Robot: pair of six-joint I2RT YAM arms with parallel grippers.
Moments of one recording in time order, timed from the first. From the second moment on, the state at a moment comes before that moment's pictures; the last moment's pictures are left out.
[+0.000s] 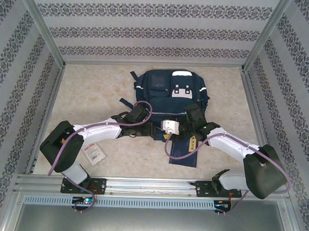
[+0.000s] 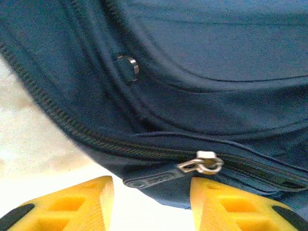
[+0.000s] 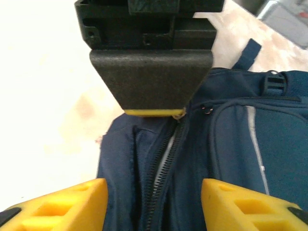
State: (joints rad) left arm -0.71 1.60 0.90 -0.26 0.12 -0.70; right arm 0.52 1.31 0.66 -0.17 -0.54 -0.97
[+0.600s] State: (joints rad) left arm -0.48 1.58 0.79 -0.03 0.62 -0.25; right arm 0.52 1.31 0.67 -0.26 -0.57 -1.00
